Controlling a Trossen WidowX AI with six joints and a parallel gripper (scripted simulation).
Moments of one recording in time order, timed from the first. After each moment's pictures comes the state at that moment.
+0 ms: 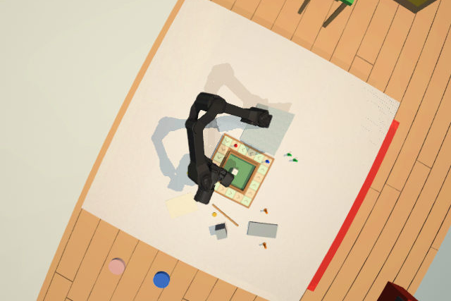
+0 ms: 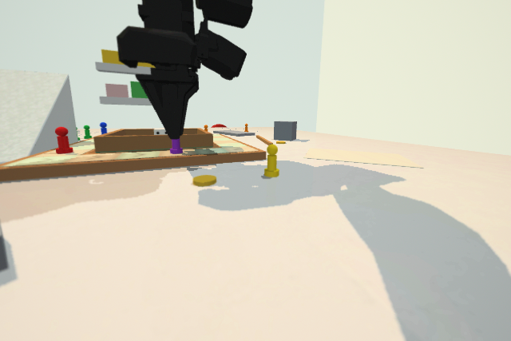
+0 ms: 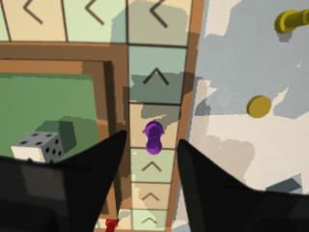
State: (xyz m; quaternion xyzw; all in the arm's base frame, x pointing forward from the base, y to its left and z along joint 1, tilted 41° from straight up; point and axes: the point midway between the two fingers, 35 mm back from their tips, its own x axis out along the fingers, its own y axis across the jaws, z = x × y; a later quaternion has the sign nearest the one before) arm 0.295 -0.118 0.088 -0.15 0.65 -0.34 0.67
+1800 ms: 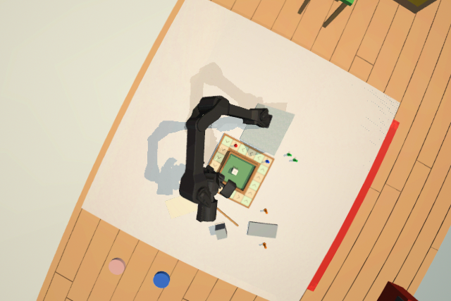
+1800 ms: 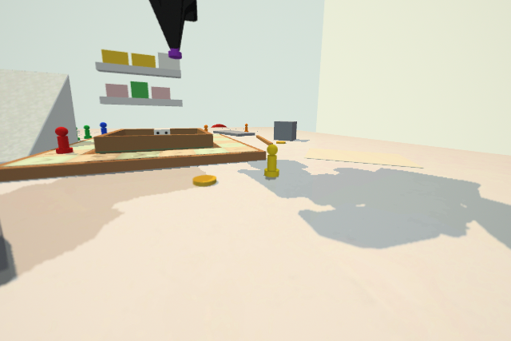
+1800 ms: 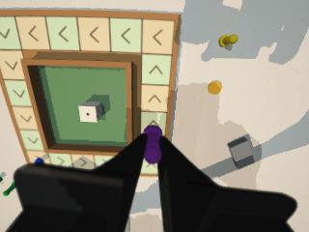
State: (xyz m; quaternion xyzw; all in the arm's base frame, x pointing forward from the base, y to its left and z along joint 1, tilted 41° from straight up) arm 0.306 -0.044 0.170 -0.15 0.65 -0.33 0.67
